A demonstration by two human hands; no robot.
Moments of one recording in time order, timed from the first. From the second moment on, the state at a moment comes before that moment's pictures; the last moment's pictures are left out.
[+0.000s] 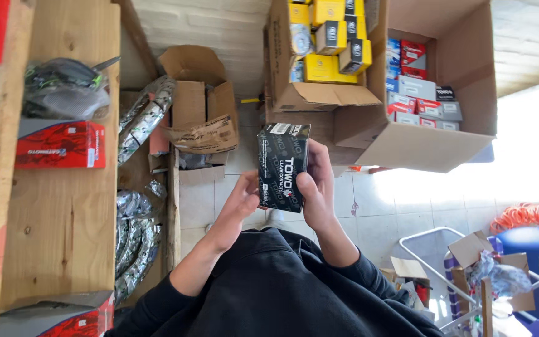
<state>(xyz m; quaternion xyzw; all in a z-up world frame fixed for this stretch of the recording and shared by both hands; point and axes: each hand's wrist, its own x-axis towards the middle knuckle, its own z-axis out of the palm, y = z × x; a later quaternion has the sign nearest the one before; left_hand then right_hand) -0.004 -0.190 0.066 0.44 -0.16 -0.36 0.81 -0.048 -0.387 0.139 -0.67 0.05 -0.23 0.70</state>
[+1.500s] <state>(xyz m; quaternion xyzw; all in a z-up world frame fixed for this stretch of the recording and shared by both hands) -0.078 -0.837 0.071 0.59 -0.38 -0.40 0.59 -0.223 -0.992 0.120 -0.80 0.27 -0.24 0.47</state>
